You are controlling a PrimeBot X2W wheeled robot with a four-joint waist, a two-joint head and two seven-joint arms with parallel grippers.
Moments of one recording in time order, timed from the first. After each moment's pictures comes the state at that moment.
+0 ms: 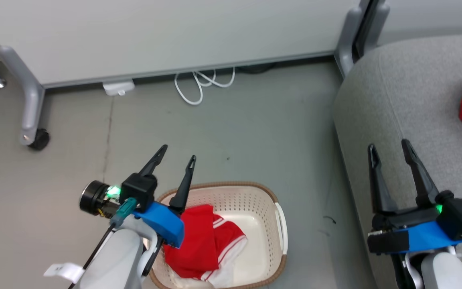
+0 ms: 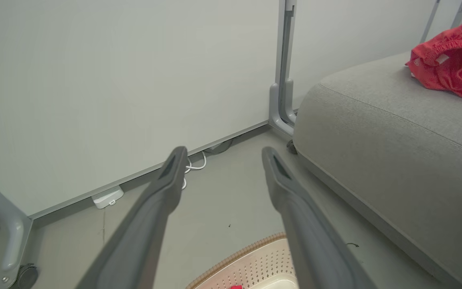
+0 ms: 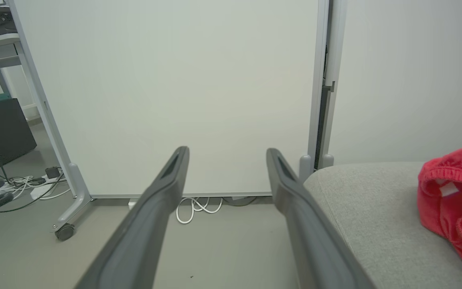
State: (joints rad) left arm -0.39 0.15 -0.40 0.54 -0.19 -0.13 -0.26; right arm -0.13 -0.05 -0.02 0.07 0.12 0.13 -0.26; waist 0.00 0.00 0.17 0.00
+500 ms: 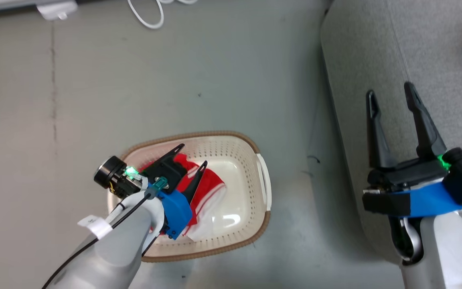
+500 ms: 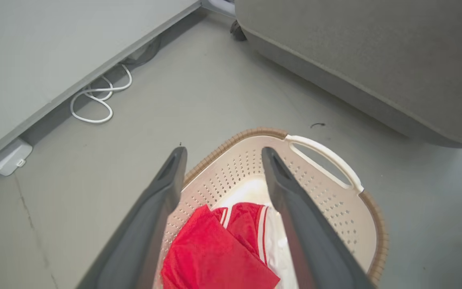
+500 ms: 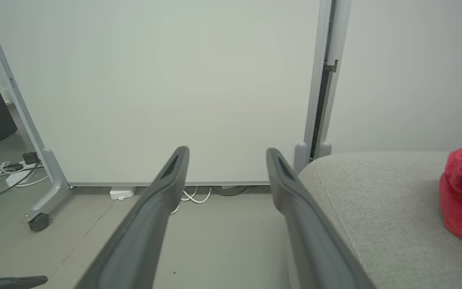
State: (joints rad) left arm -0.67 0.19 -0.80 0.89 -0.28 -0.13 -0.26; right arm -0.30 -0.05 0.02 0.02 0.11 0.13 -0.26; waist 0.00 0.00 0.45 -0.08
